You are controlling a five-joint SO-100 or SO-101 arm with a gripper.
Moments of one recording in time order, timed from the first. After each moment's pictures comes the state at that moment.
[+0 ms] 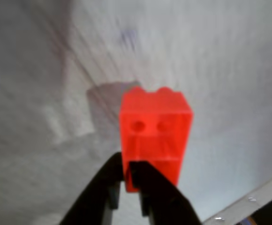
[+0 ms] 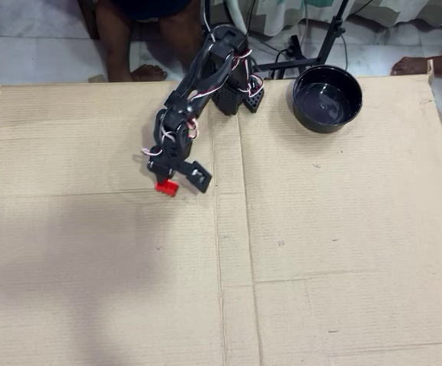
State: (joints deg) arm 38.1 86.0 106.1 54.3 -23.3
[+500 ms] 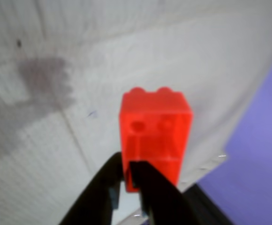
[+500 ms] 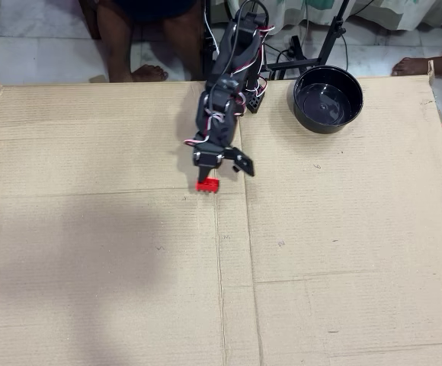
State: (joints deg) arm 18.9 114.7 120.8 55.4 -22.5
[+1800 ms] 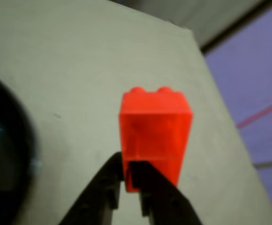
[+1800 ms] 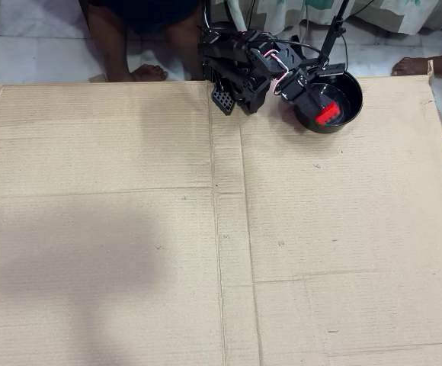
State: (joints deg) arm -50.2 195.8 166.9 55.5 49.7
